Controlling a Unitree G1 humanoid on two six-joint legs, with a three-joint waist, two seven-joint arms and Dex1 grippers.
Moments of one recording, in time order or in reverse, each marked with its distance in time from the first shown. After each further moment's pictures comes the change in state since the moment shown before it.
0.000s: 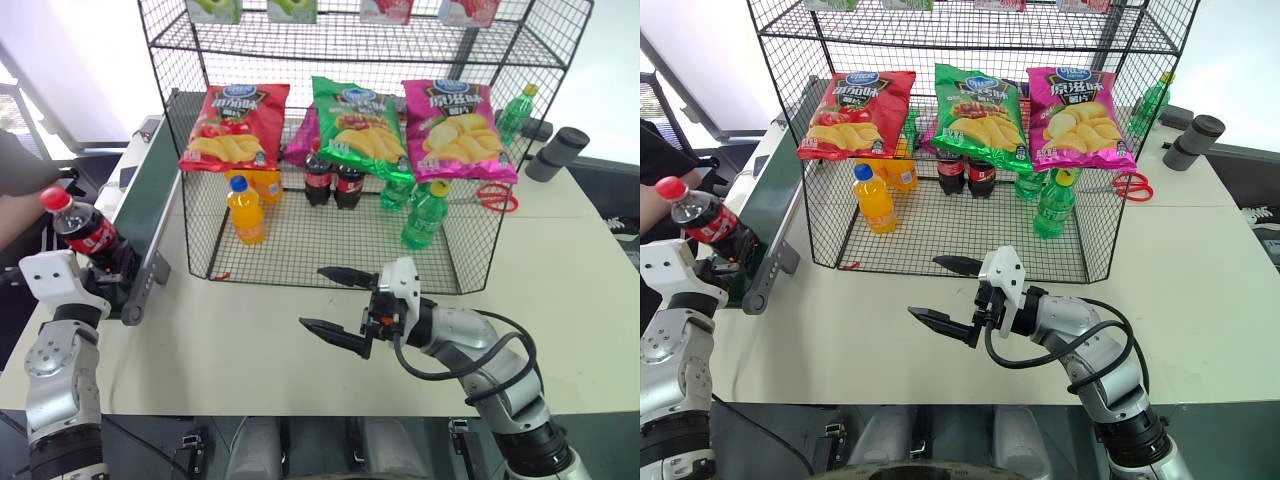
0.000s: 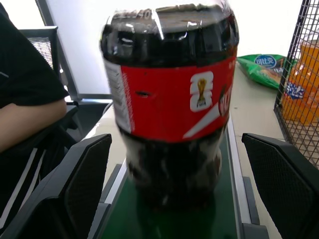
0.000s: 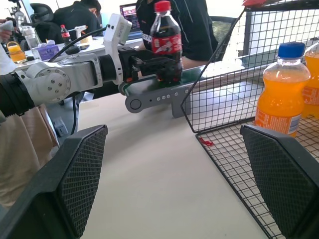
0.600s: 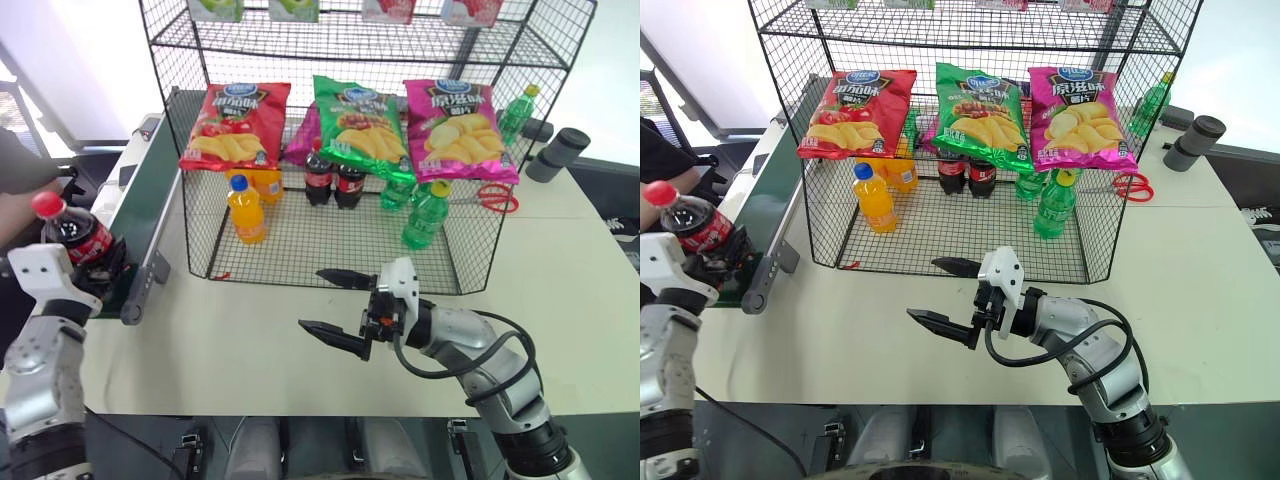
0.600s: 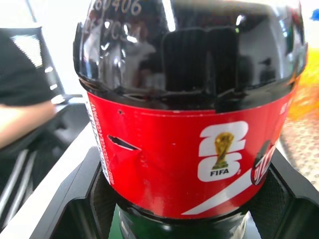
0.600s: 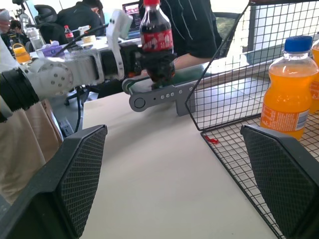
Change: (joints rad) left arm 0.001 0.100 0.023 -0.041 -0.114 0.067 -0.162; right arm -0.001 -0.001 0.002 0.000 0.017 0.022 0.001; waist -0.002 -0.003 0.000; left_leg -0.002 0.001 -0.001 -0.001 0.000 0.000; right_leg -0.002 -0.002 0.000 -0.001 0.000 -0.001
